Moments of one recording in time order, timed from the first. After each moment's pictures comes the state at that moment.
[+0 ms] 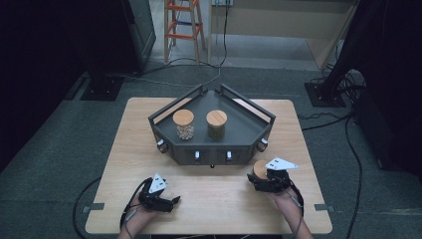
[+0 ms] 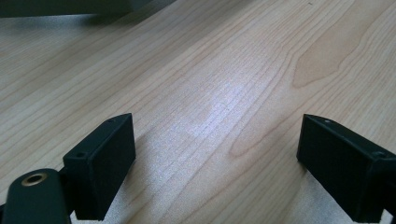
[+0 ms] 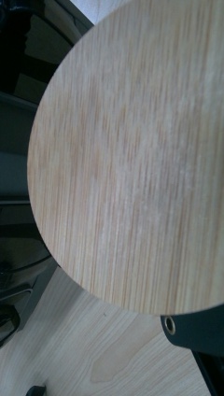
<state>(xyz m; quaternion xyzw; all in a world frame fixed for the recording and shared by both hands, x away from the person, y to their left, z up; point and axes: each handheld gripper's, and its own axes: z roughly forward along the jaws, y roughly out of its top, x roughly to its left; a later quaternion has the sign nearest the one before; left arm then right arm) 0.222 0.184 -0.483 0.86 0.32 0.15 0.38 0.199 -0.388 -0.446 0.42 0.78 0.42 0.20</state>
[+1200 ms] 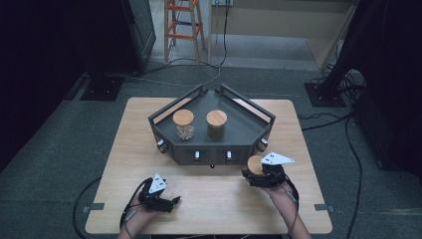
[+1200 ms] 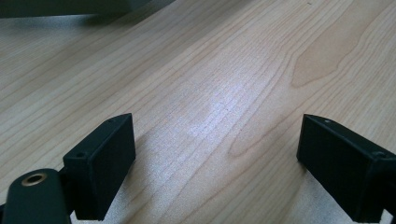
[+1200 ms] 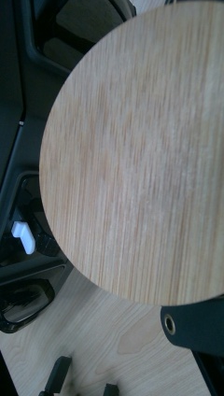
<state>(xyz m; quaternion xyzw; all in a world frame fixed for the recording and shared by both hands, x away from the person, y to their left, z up) 0.222 0.184 -0.483 0.86 0.32 0.15 0.38 0.209 -0.378 -0.432 0.40 0.77 0.44 0.20</state>
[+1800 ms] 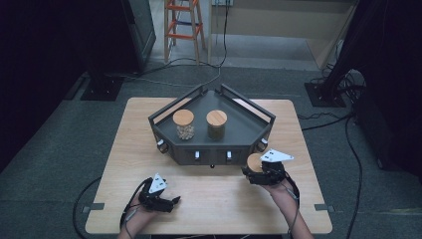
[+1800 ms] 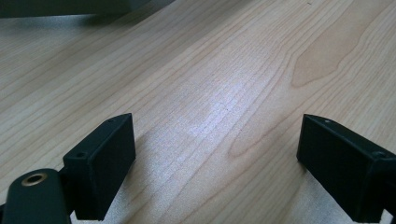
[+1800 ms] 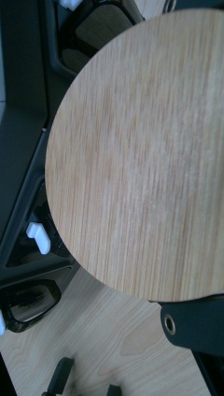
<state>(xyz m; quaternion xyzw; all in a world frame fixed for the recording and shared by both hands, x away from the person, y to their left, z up) 0.222 0.184 -0.483 0.86 0.32 0.15 0.38 0.213 -0.376 -0.421 0.40 0.78 0.44 0.20</state>
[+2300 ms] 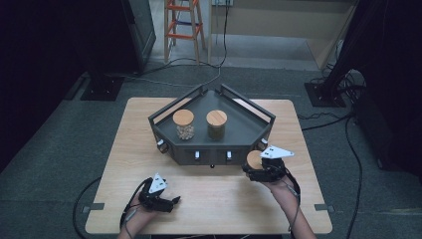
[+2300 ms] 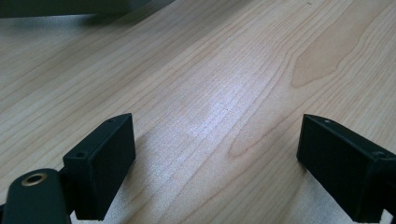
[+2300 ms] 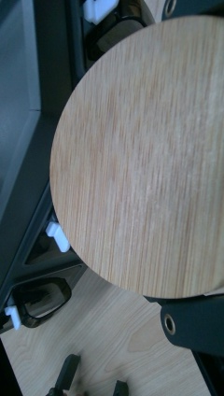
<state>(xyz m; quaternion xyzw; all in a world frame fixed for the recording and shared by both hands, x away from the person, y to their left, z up) 0.222 0.184 -0.483 0.86 0.32 0.15 0.38 0.217 -0.374 -0.407 0.40 0.78 0.44 0.21</state>
